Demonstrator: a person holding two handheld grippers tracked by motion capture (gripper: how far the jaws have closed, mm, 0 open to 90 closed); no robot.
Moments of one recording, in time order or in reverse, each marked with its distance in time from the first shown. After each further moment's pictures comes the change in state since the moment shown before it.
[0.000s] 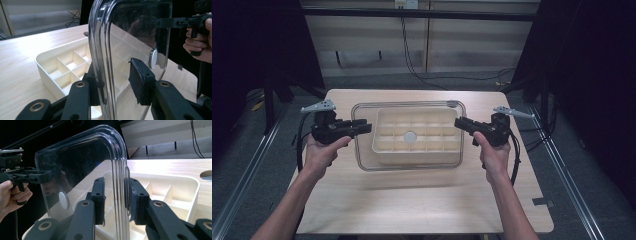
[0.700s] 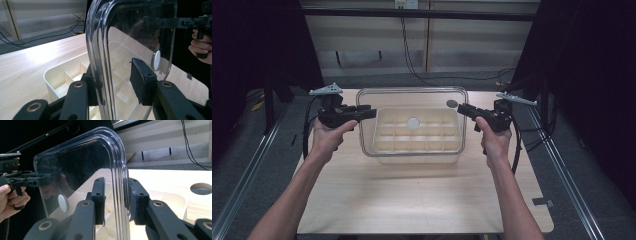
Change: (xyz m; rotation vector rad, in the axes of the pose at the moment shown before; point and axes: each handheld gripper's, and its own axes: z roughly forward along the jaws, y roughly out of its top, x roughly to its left) left arm 0.013 0.032 0.021 0.000 0.034 0.010; right arm -0.018 0.027 0.010 -0.037 -0.025 0.012
